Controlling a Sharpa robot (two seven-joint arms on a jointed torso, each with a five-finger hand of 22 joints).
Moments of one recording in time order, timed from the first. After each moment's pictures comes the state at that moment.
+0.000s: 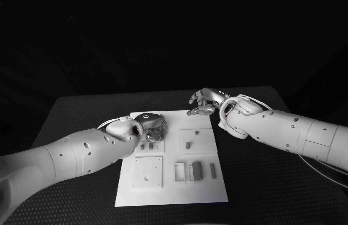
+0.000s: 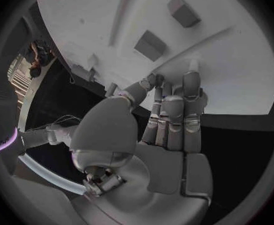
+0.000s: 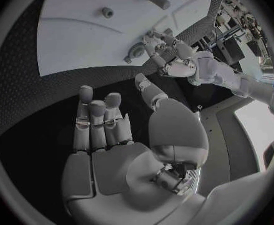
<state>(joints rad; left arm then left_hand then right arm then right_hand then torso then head) 1.18 -0.45 -0.23 1.08 -1.53 -0.26 0.05 1.19 -0.08 0.53 -0.29 0.05 0.91 0.16 0.33 0.41 1.13 0.09 0.15 0.15 1.26 -0.01 1.30 0.56 0.05 1.24 -0.11 0.69 0.96 1.16 -0.67 -0.02 1.25 -1.32 -0.37 -0.10 0.99 -0.15 0.47 -0.24 0.05 0.81 0.16 0.19 0.52 1.06 0.05 1.12 0.82 0.99 -0.05 1.42 0.81 0.25 0.93 0.09 0.76 1.31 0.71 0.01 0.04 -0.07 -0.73</state>
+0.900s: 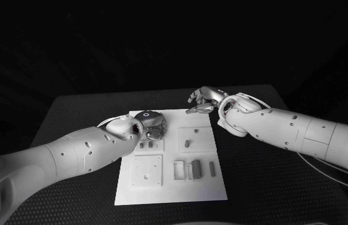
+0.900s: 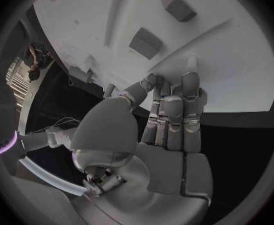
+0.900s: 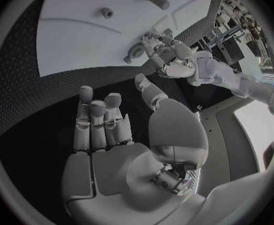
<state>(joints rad) 1.18 -0.44 -0.23 1.06 -1.56 -0.27 0.05 1.21 -0.06 0.56 -0.29 0.05 0.94 0.14 0.34 0.42 1.17 0.08 0.15 0.17 1.26 -0.03 1.30 0.56 0.06 1.25 -0.12 0.69 0.97 1.16 -0.67 -0.02 1.25 -1.32 -0.37 -0.10 0.99 -0.15 0.47 -0.24 0.05 0.81 0.16 0.19 0.52 1.06 0.05 1.12 0.82 1.00 -0.05 1.42 0.80 0.25 0.93 0.09 0.76 1.31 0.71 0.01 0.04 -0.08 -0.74</state>
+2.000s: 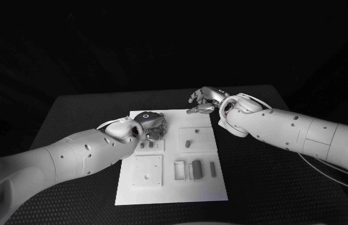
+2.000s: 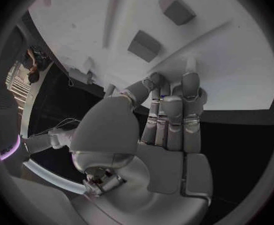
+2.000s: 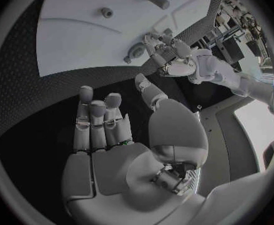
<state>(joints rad) 1.17 -0.46 -0.23 1.07 -1.58 -0.33 0.05 1.25 -0.05 0.61 -0.29 0.05 1.01 0.12 0.37 0.42 1.23 0.04 0.16 0.19 1.28 -0.06 1.30 0.55 0.05 1.26 -0.14 0.69 0.97 1.16 -0.67 -0.02 1.25 -1.32 -0.37 -0.10 0.98 -0.15 0.47 -0.24 0.05 0.81 0.16 0.19 0.52 1.06 0.05 1.13 0.82 0.99 -0.05 1.42 0.80 0.25 0.93 0.09 0.76 1.31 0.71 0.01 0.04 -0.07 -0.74</state>
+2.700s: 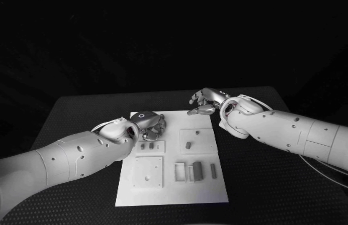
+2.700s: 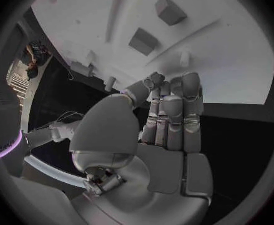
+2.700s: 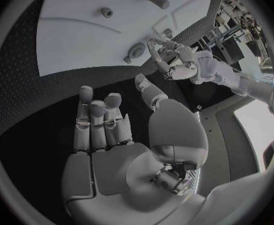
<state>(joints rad) 1.16 -0.51 -0.20 1.12 -1.56 -0.37 0.07 1.25 -0.04 0.62 -0.29 0.05 1.01 0.12 0.37 0.43 1.23 0.04 0.16 0.19 1.27 -0.06 1.29 0.55 0.04 1.27 -0.14 0.69 0.97 1.16 -0.67 -0.02 1.25 -1.32 -0.37 -0.10 0.98 -0.15 0.47 -0.24 0.05 0.82 0.16 0.19 0.52 1.06 0.05 1.13 0.82 0.99 -0.05 1.42 0.80 0.25 0.93 0.09 0.76 1.31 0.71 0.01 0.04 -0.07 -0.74</state>
